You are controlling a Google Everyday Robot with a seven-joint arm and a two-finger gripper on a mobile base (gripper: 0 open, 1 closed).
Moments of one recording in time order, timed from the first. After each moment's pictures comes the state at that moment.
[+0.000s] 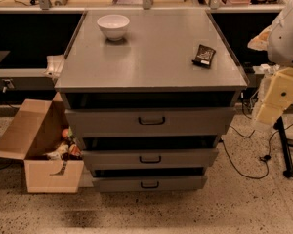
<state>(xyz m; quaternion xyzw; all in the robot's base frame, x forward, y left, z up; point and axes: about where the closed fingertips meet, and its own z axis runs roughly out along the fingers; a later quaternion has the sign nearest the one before) 0.438 -0.217 0.976 -0.60 0.78 -0.03 0.16</state>
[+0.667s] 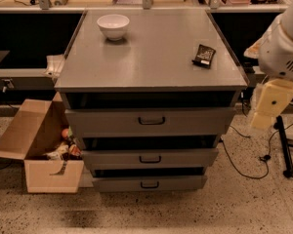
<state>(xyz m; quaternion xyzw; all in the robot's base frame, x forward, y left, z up) 0.445 -0.220 0.953 -0.60 0.78 -0.05 0.14</state>
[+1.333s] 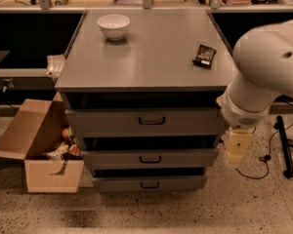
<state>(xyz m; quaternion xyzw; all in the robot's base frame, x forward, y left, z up) 0.466 -0.221 0.807 -0.65 0.75 -0.06 0.07</state>
